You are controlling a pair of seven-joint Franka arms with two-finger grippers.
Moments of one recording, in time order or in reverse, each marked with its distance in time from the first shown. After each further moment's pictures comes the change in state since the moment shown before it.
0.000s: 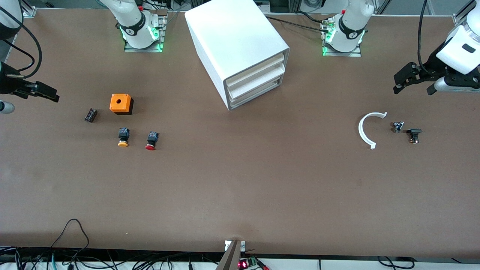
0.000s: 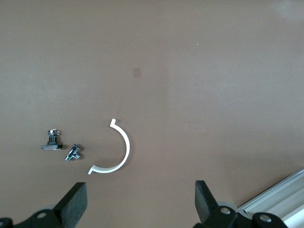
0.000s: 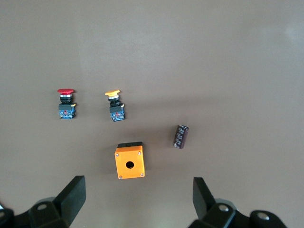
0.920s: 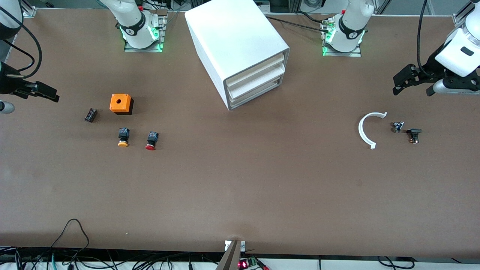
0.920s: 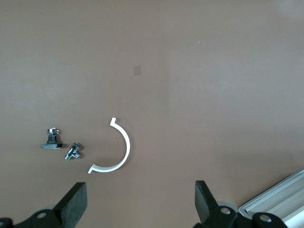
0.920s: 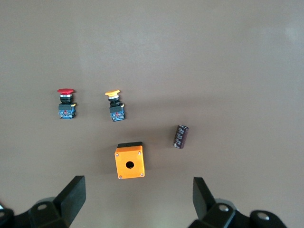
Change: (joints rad) left arm 0.000 0.018 0.002 0.000 0.001 -0.002 0.001; right arm 0.000 0.000 0.000 0.000 0.000 0.000 -0.001
